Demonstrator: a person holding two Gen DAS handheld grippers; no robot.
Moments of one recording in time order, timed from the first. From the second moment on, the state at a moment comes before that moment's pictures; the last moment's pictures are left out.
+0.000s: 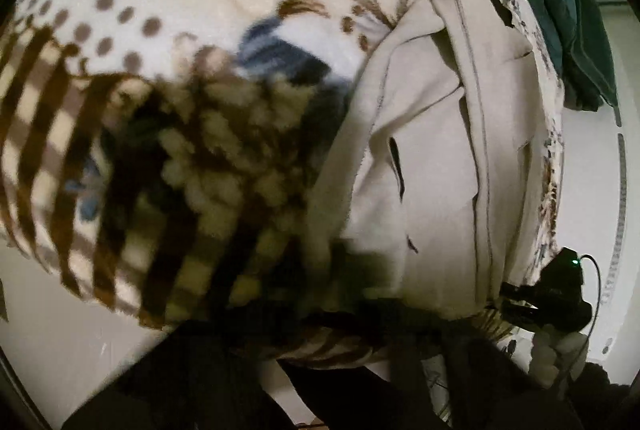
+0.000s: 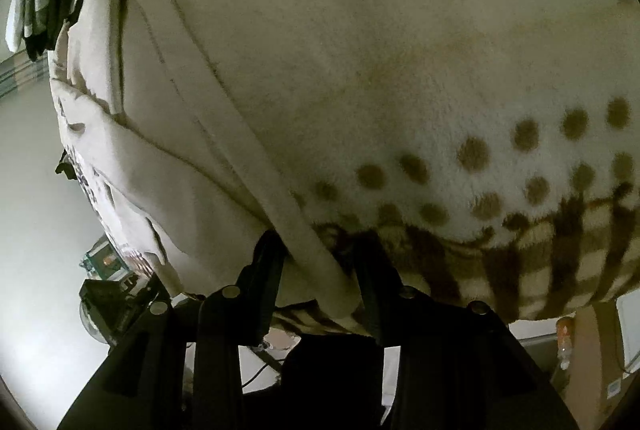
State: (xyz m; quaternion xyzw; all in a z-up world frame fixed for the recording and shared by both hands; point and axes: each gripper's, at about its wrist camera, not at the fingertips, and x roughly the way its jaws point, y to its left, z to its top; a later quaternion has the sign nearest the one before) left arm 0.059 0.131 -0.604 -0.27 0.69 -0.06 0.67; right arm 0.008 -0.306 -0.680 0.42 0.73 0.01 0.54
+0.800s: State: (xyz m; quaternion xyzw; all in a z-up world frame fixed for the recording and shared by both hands) left arm 0.268 0.131 -0.547 -0.36 0.56 -0.06 0.74; right arm 0.207 -0.364 -0.609 0.48 0.59 0.03 0.65
